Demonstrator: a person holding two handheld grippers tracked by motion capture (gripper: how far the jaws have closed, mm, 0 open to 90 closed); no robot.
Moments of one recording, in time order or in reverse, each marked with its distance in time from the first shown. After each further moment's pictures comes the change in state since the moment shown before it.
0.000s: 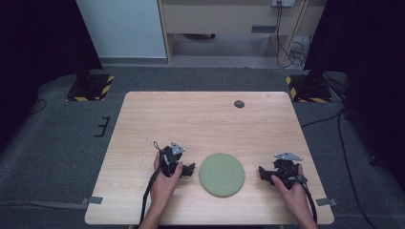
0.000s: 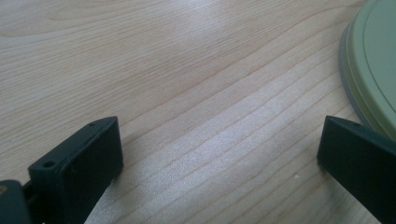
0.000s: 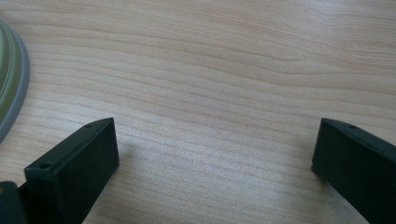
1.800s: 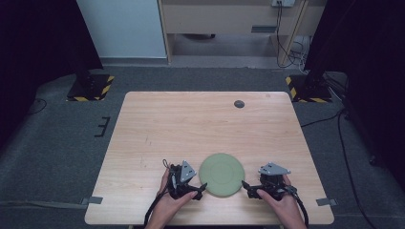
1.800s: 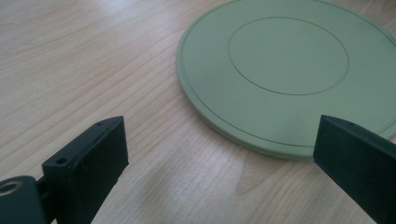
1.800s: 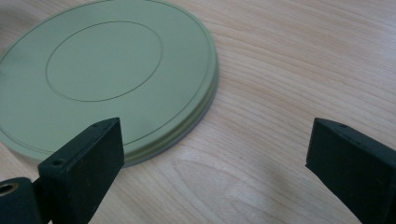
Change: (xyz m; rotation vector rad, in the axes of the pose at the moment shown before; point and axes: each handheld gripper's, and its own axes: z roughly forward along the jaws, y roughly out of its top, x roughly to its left) left arm -0.071 -0.022 -0.040 -0.116 -0.116 0.183; right arm 0.061 -0.010 -0.034 -0.082 0.257 -0.215
